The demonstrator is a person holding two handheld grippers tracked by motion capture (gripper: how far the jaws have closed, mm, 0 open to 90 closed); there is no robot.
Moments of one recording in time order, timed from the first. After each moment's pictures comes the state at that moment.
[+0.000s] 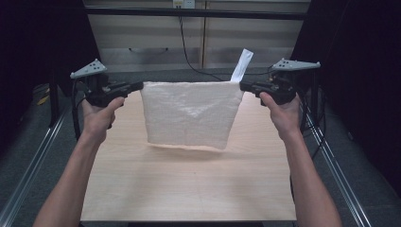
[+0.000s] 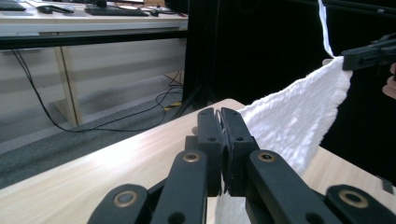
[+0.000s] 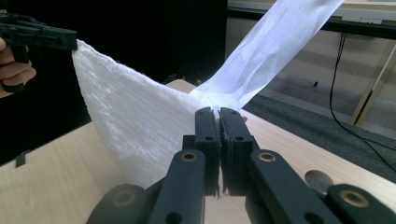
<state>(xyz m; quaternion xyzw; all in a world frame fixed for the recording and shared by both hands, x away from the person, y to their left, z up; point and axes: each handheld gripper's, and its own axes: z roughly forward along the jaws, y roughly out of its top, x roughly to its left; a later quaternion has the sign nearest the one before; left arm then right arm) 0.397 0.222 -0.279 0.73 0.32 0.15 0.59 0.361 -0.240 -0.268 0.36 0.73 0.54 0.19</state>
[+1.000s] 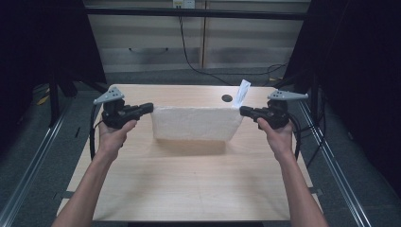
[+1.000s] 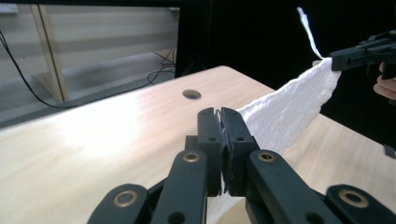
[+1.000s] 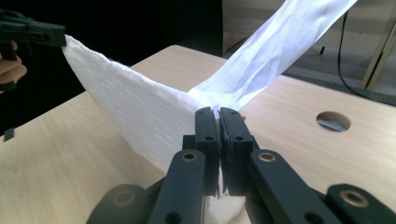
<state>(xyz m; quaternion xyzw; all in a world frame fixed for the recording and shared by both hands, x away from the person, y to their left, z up) 0.375 0.209 -0.366 0.74 0.32 0.12 0.58 0.349 -0.254 -0.361 0.40 0.73 0.53 0.15</state>
